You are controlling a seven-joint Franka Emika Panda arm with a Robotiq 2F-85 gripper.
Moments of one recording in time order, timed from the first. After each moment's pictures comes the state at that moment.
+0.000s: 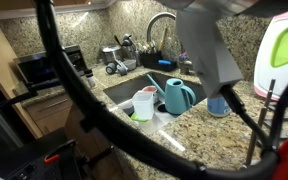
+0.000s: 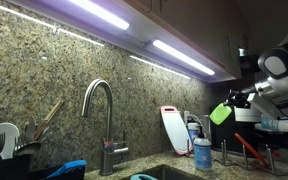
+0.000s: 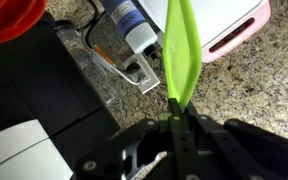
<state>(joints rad) -0.37 0.01 -0.29 -2.26 2.60 2.69 -2.11</state>
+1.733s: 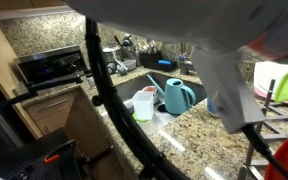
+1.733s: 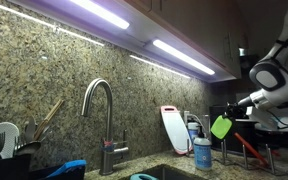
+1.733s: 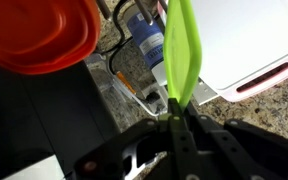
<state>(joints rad) -0.30 0.18 -0.35 -2.16 2.54 2.72 -2.11</state>
